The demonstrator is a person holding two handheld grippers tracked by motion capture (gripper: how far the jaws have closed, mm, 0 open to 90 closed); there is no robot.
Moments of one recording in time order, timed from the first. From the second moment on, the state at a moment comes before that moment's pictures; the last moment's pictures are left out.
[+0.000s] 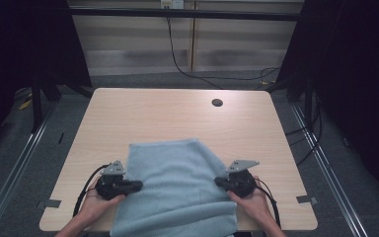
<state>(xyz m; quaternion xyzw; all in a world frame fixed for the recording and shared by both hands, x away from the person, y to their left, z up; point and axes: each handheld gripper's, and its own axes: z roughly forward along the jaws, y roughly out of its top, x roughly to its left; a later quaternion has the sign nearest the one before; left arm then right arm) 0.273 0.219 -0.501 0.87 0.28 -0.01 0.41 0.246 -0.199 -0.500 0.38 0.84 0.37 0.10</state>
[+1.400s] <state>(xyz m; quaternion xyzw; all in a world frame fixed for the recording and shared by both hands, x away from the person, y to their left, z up) 0.298 0.222 -0.504 0.84 0.33 0.02 0.42 0.284 -0.142 -0.493 0.32 0.85 0.41 0.06</state>
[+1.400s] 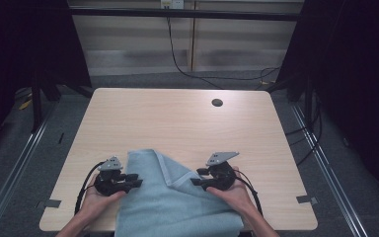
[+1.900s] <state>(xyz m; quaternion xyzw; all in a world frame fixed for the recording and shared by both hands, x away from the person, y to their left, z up) 0.298 0.223 -0.506 0.84 0.32 0.02 0.43 0.293 -0.193 -0.462 0.38 0.79 0.45 0.14</state>
